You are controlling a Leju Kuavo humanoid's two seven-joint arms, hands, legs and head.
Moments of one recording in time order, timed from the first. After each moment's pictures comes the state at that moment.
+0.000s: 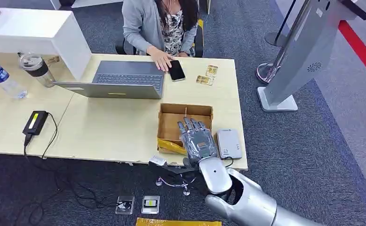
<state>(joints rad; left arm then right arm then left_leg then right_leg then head) -0.13 0.12 -1.20 -0.21 0.77 0.35 0.05 -0.59 -0.10 1.08 -1.37 1.06 0.19 0.61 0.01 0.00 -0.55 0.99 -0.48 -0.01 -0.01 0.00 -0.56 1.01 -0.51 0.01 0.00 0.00</state>
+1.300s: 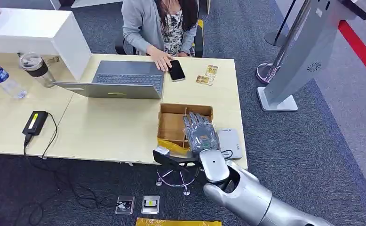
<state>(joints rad) -0.13 0.12 -1.20 -0.21 0.76 0.34 0.06 -0.63 -0.06 1.06 -1.24 1.05 0.15 0.62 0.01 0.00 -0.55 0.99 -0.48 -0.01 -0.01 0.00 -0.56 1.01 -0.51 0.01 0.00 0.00</state>
